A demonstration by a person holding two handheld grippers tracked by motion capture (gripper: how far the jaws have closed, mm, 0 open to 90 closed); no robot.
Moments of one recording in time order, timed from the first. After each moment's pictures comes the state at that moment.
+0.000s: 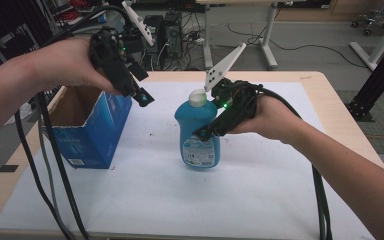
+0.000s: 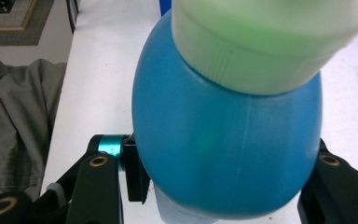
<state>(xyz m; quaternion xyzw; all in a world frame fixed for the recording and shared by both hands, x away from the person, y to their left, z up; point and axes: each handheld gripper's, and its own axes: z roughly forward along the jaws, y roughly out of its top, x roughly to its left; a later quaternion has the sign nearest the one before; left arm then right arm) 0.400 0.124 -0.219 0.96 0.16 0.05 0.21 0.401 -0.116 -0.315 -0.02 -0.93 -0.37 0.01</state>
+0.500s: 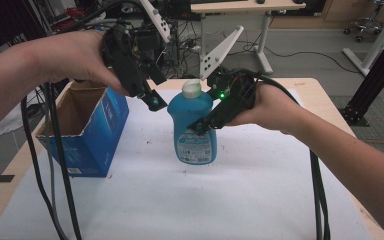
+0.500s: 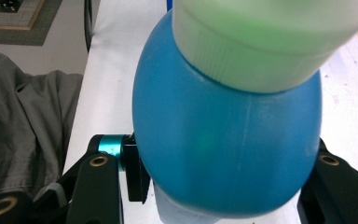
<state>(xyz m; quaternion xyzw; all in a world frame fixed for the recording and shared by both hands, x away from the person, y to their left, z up) 0.394 0.088 -0.189 0.97 0.08 0.00 0.22 0.397 -0.114 -0.272 0.01 -0.93 -0.38 0.00</state>
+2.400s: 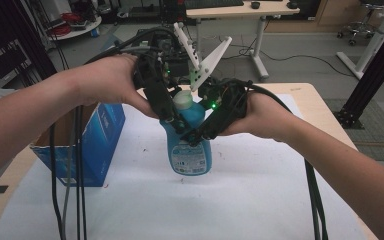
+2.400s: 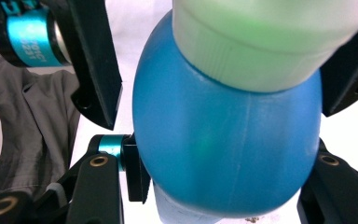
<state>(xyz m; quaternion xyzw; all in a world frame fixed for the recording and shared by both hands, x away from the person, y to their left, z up) 0.397 0.044 -0.215 0.97 0.06 -0.02 0.22 0.396 -0.106 -0.273 0.01 -0.93 -0.37 0.02</state>
